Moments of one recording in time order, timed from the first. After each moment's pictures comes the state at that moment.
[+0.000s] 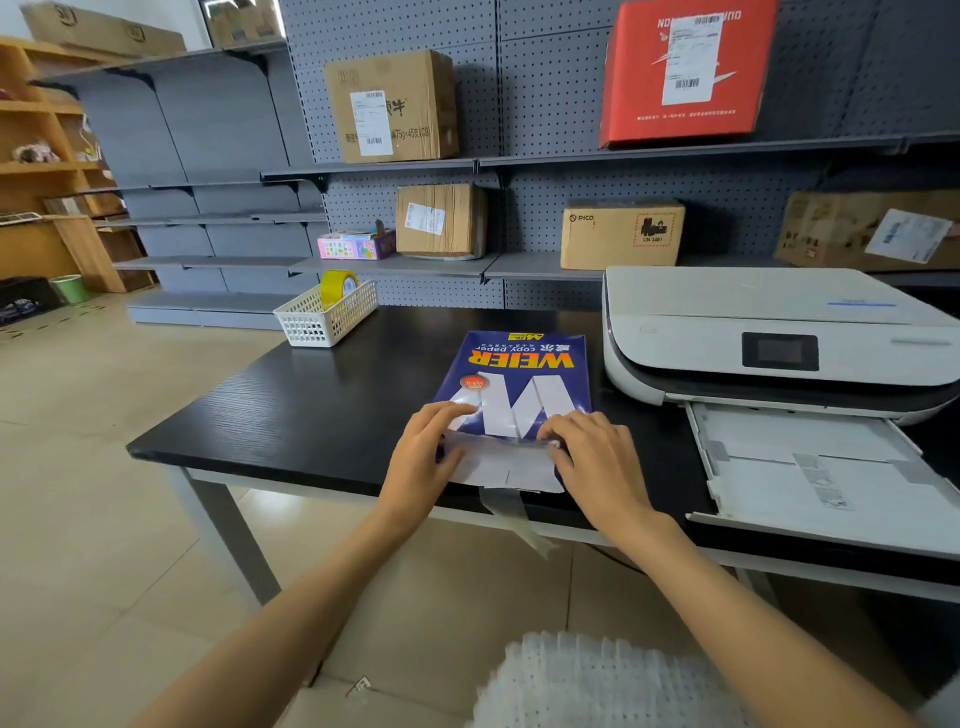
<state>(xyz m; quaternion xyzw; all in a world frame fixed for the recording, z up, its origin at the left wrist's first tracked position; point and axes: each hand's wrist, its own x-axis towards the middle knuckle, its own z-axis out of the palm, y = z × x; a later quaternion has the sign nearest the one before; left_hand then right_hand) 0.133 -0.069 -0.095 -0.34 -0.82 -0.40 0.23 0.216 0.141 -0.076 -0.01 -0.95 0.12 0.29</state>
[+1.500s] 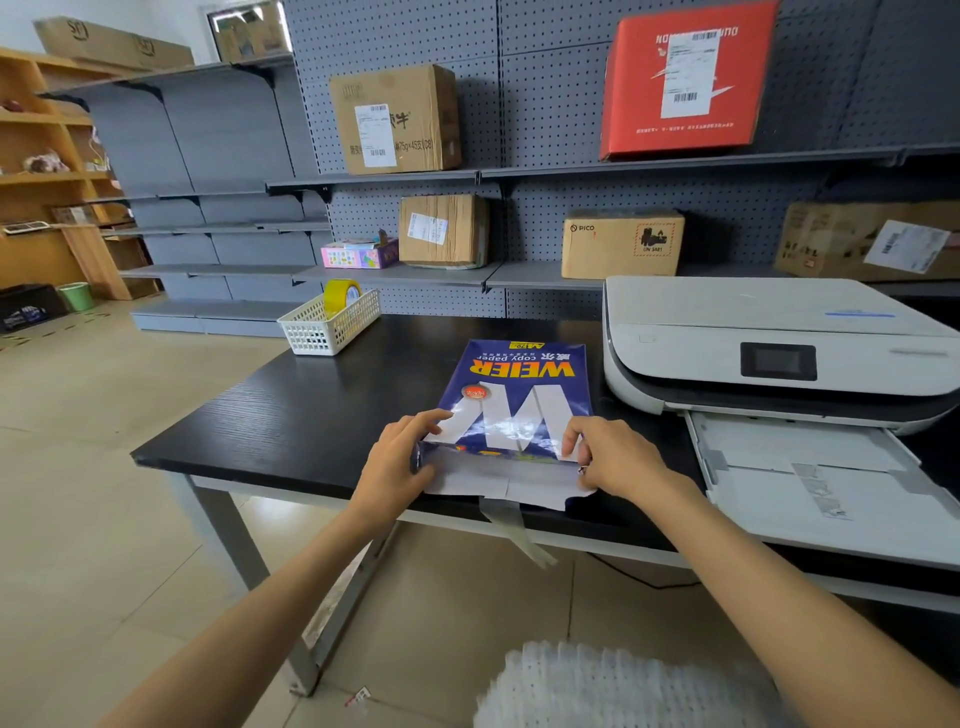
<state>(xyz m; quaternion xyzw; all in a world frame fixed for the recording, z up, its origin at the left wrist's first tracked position) 0.118 -0.099 -0.091 -0.29 -0.88 -0.35 0.14 0.213 0.162 -0.037 -0.08 -0.97 0.21 0.03</state>
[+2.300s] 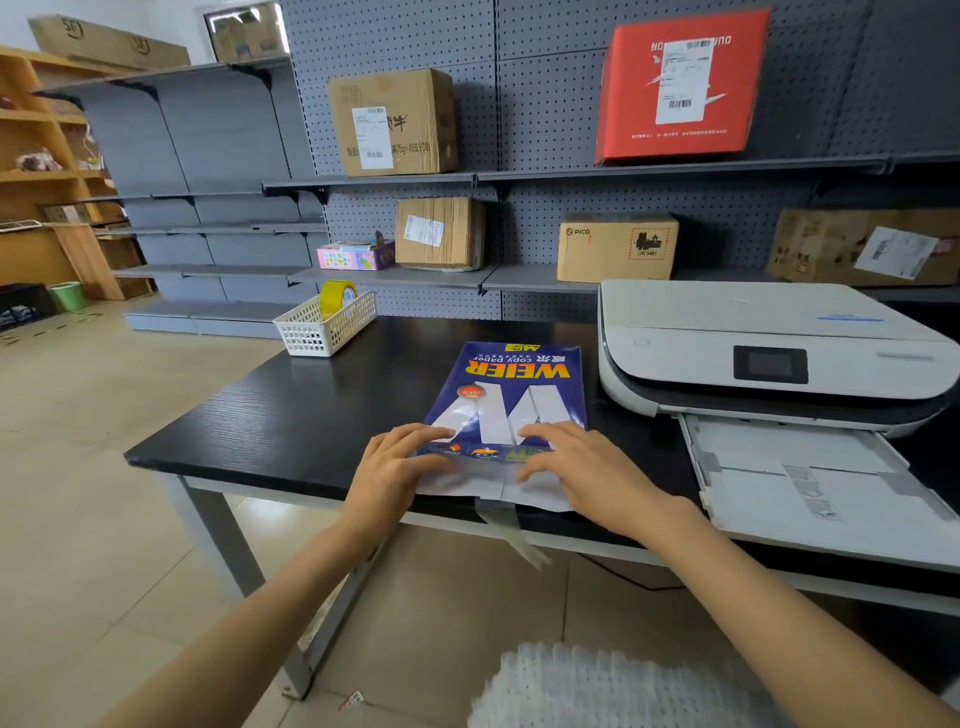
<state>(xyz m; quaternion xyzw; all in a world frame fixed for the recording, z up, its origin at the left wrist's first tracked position) 0.127 -0.105 -0.094 -0.39 -0.86 -0.17 0.27 0.228 0.151 -0.044 0.17 -0.98 0.04 0.11</state>
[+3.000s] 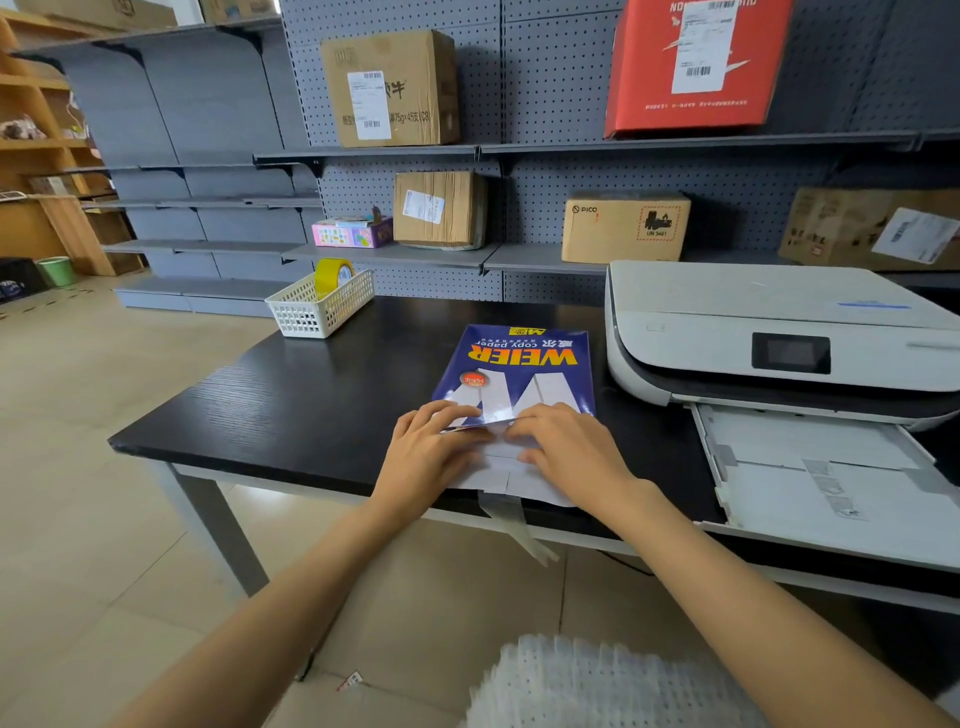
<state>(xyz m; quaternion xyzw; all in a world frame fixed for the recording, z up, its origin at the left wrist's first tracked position) 0.109 -0.069 -0.101 -0.37 -0.88 -0.15 0.26 0.194 0.125 -0.046 0.07 -0.98 0.07 0.14</state>
